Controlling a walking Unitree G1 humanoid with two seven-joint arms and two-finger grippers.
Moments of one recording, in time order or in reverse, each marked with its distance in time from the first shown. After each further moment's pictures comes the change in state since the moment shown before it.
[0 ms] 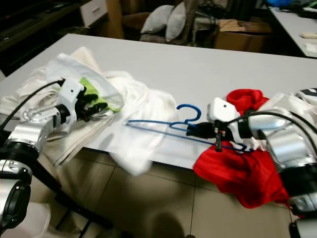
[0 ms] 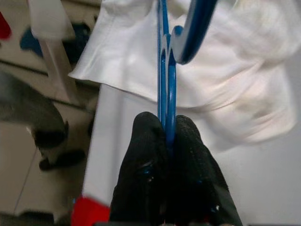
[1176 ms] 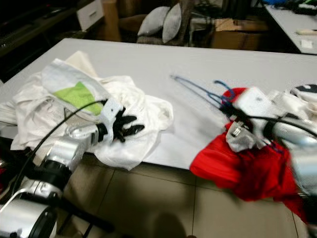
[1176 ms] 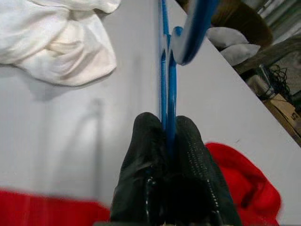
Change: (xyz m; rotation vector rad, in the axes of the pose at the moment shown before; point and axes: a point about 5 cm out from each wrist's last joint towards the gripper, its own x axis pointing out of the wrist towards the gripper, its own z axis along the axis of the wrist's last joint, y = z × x) left arm 0.034 -0.096 -0.016 -0.130 0.043 -0.283; right arm -0.029 -0.011 -0.018 -0.009 0.148 -0.668
